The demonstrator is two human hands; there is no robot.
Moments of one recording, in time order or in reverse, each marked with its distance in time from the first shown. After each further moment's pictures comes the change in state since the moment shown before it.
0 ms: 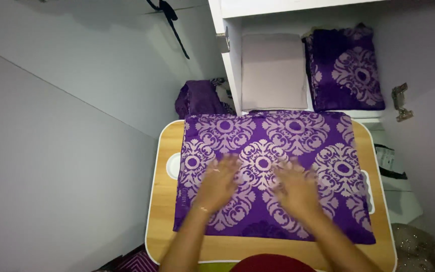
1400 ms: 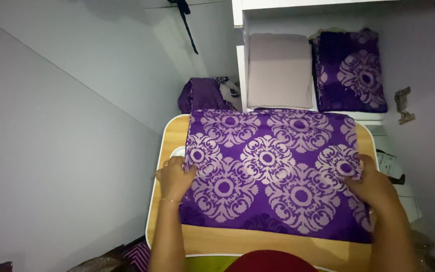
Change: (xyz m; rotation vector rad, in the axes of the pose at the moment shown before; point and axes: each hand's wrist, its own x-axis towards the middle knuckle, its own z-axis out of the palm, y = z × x) left_hand -0.060 -0.096 -0.005 -0.022 0.116 -0.837; right_hand -0.030 0.134 -0.041 0.484 -0.225 0.862
